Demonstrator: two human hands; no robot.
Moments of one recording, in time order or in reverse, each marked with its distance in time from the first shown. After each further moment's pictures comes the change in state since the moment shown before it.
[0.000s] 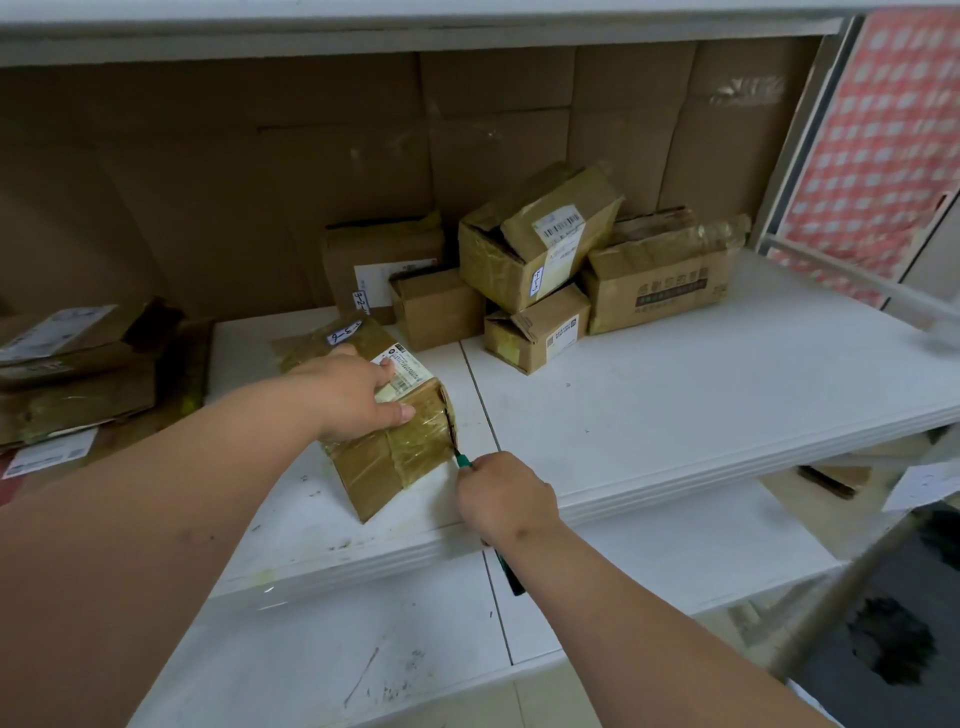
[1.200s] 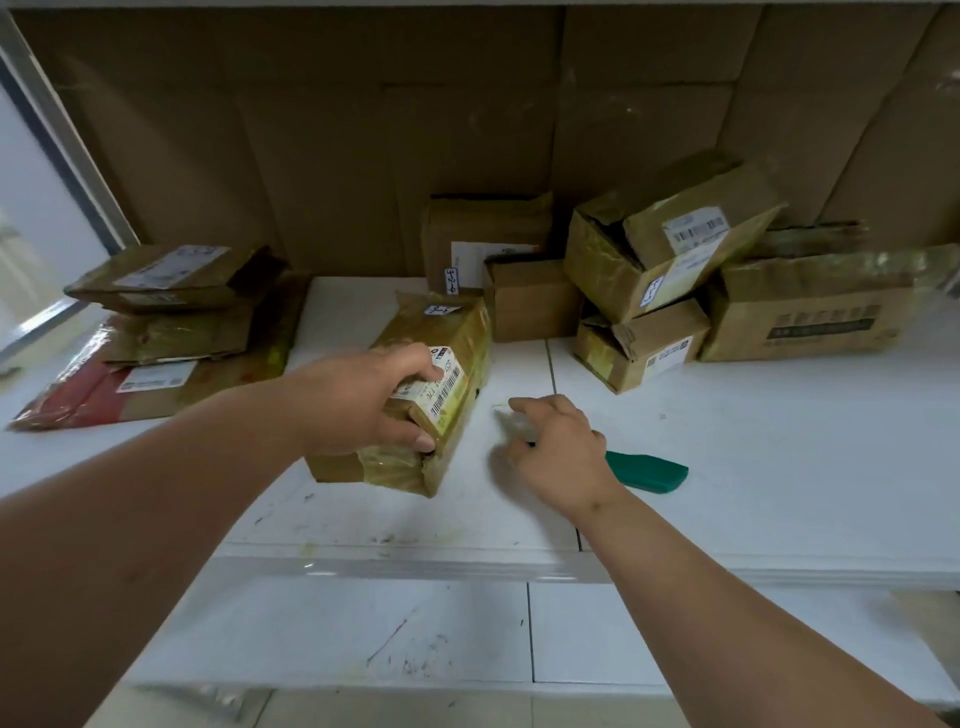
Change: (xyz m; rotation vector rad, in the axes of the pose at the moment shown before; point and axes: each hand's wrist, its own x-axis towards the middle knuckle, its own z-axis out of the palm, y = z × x) left_hand -0.025 -0.046 0.019 -0.339 0.119 0.090; right_hand 0.077 -0.008 -0.013 -0.112 0.049 -0.487
